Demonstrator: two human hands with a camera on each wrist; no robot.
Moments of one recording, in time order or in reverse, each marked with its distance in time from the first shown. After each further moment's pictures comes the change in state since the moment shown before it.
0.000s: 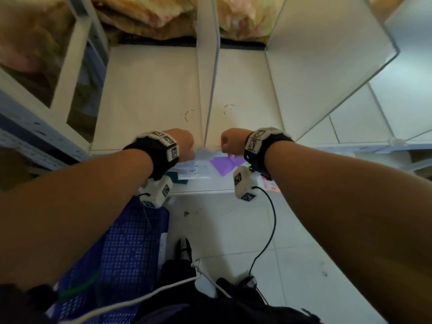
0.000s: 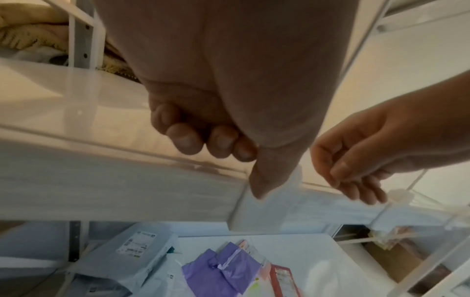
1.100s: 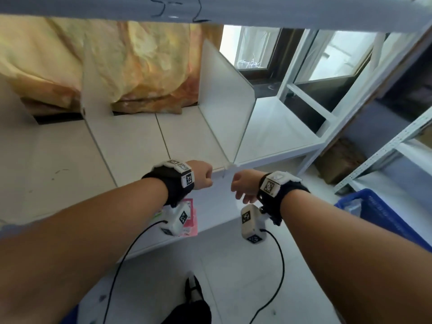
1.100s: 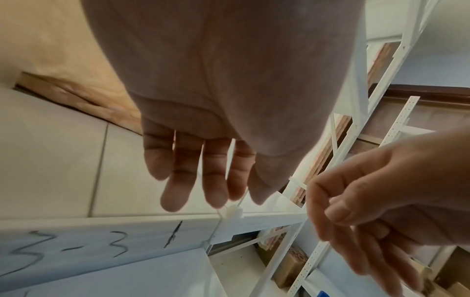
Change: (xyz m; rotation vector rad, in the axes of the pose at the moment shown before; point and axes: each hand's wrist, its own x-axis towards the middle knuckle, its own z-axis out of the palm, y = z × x) left_hand 0.057 0.490 -0.088 0.036 0.149 0.413; right_hand -0.264 0.414 -0.006 0.605 0.206 0.415
